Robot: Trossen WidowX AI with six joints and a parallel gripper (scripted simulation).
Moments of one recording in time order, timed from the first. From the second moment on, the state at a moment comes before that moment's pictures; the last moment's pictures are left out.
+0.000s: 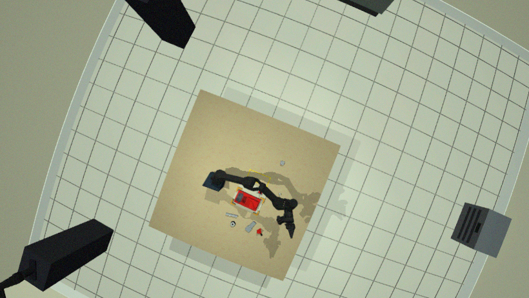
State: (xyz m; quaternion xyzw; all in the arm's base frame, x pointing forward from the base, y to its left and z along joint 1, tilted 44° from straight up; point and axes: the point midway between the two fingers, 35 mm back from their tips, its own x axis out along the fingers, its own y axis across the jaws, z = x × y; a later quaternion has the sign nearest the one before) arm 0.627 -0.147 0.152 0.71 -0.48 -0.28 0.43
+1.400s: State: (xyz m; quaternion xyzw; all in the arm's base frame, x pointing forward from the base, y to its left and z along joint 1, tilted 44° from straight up) arm 0.421 -0.124 -0.061 0.18 0.68 -0.04 0.71
